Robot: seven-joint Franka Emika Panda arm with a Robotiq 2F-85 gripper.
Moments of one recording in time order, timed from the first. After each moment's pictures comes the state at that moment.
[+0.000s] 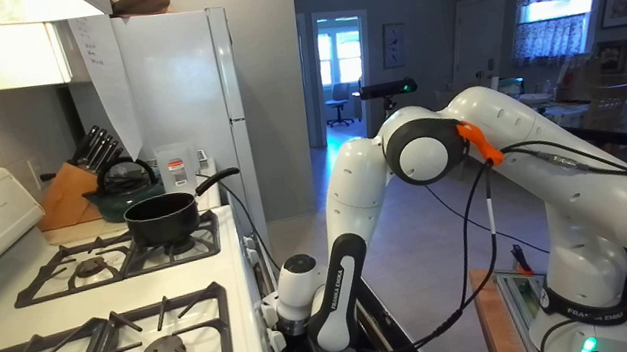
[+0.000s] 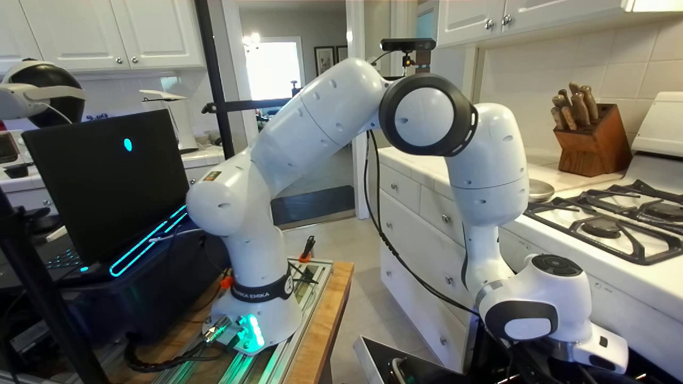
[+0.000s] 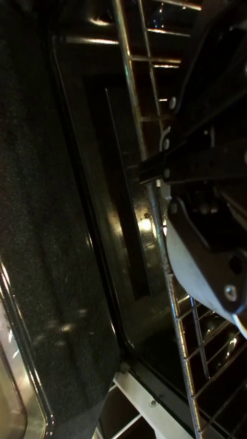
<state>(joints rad) 0.11 0.94 -0.06 -1.94 -0.07 3.13 -0.12</state>
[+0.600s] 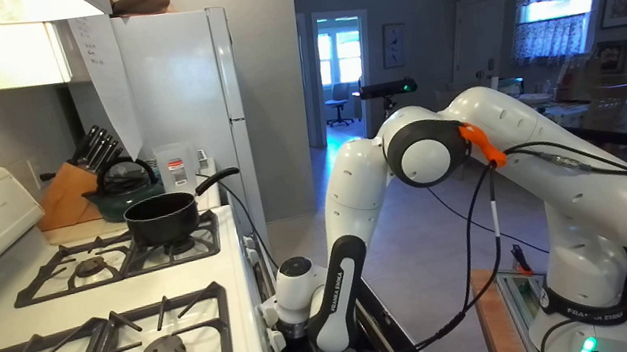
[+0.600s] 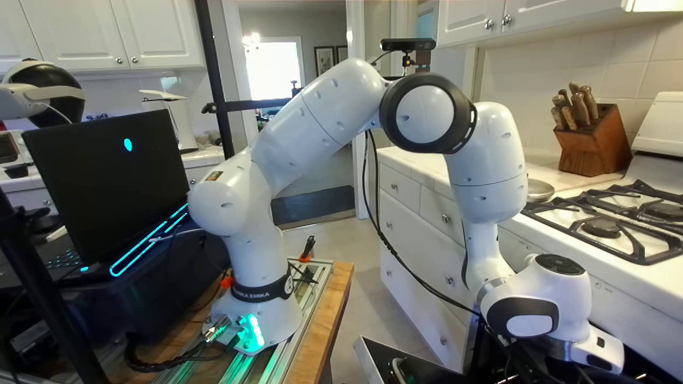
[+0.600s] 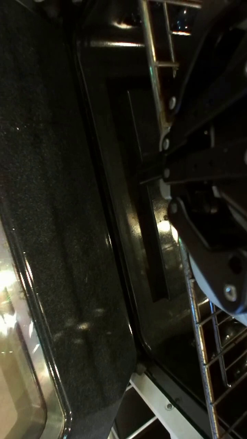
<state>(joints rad) 0.15 0.94 -0.09 -1.93 -0.08 3.06 -0.11</state>
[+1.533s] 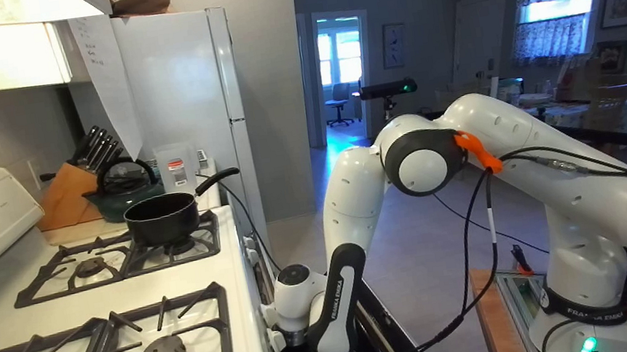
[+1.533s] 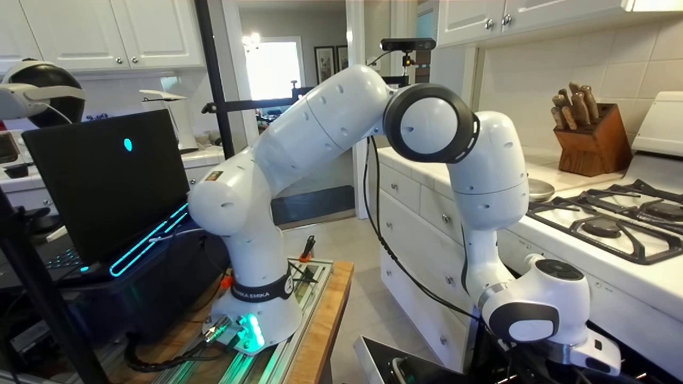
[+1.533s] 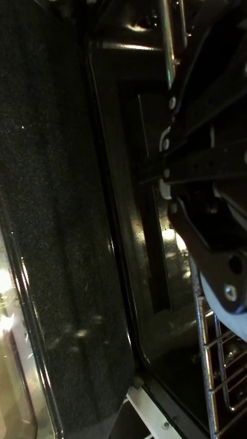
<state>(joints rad) 0.15 0.99 -0.08 -1.89 -0.11 3.05 -0.13</state>
